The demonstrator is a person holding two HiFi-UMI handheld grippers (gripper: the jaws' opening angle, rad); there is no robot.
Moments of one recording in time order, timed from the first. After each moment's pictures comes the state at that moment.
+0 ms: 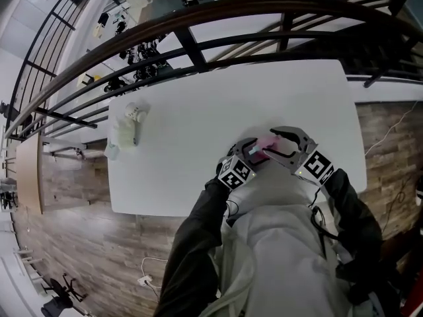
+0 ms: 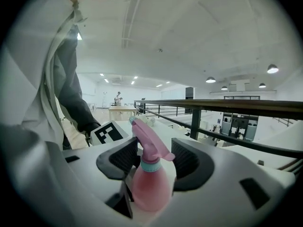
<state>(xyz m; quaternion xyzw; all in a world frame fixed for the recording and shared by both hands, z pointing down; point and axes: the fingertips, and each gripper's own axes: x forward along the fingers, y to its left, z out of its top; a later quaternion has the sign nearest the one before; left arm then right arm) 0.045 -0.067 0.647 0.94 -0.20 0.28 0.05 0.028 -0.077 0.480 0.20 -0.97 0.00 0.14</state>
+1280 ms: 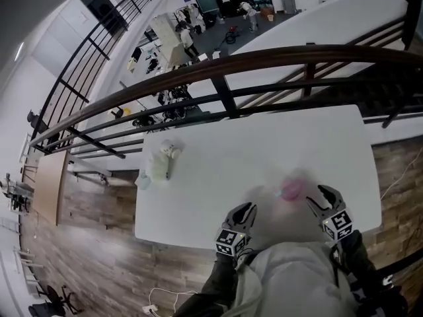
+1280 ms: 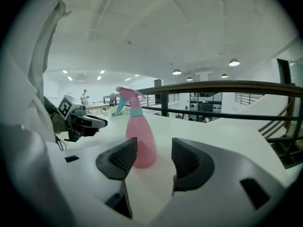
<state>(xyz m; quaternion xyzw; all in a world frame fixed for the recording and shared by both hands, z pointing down) -0.072 -0.010 0.575 0.88 -0.45 0.07 0.17 0.139 -0.045 0.554 0.39 -0.90 0.08 0.16</state>
